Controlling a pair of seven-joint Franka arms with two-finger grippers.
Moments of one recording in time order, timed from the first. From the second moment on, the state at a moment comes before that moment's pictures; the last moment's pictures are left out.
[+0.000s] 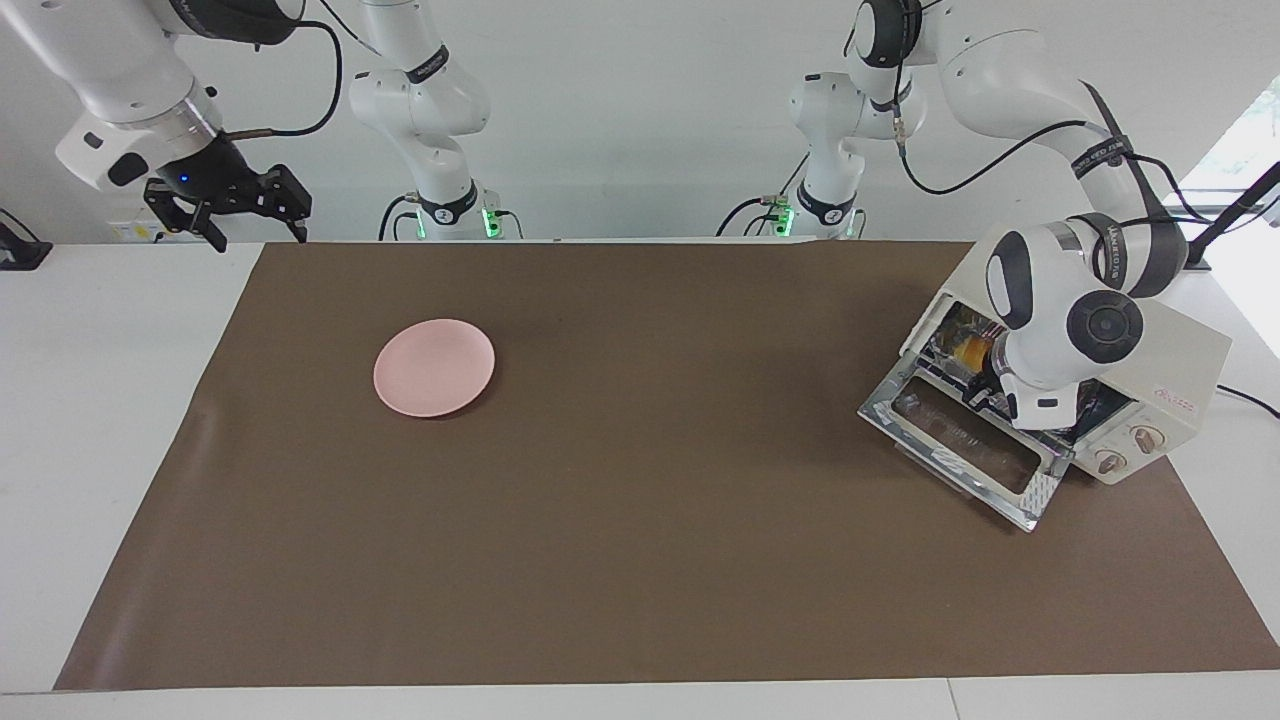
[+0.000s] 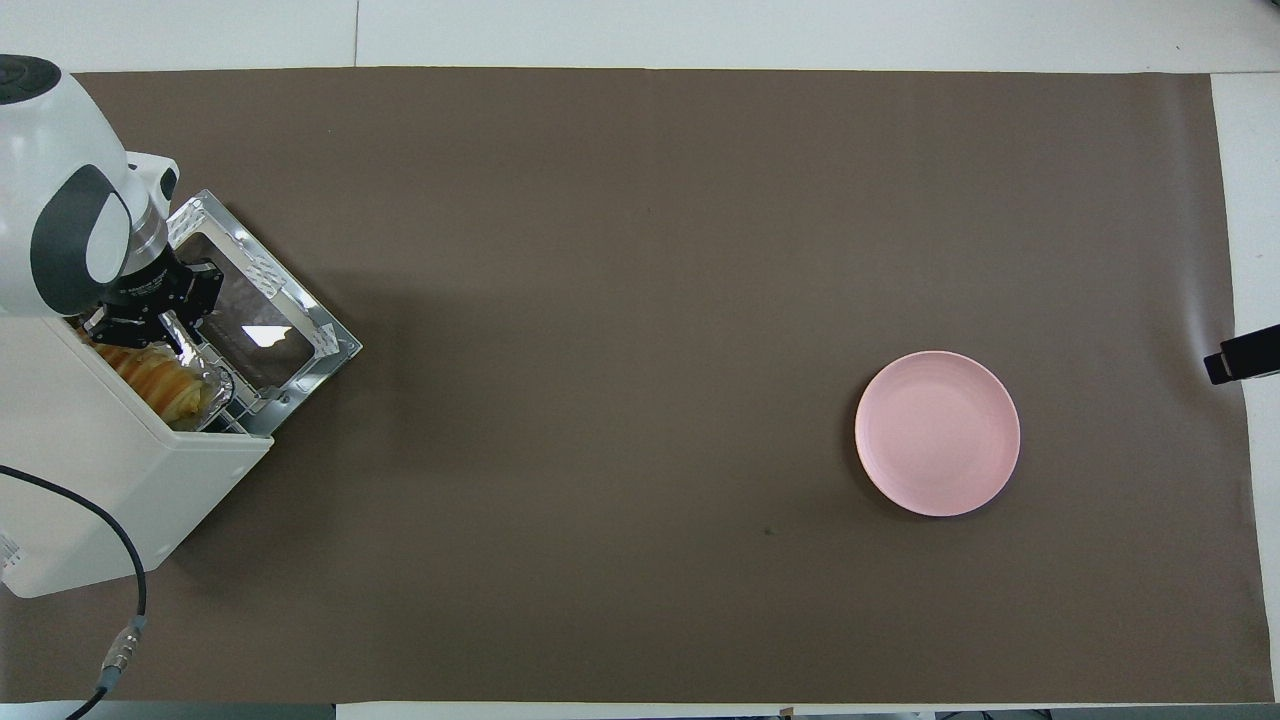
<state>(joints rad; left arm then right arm) -0.25 0.40 0.26 -1.60 0.14 1.65 -0.67 -0.11 -0.05 -0.02 -1.59 -0.02 1.42 -0.26</state>
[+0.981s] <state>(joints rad) -0.22 0.31 0.26 -1.59 0.08 1.82 -0.33 -0.11 -0.05 -0.02 -1.59 -0.02 1.42 -0.26</state>
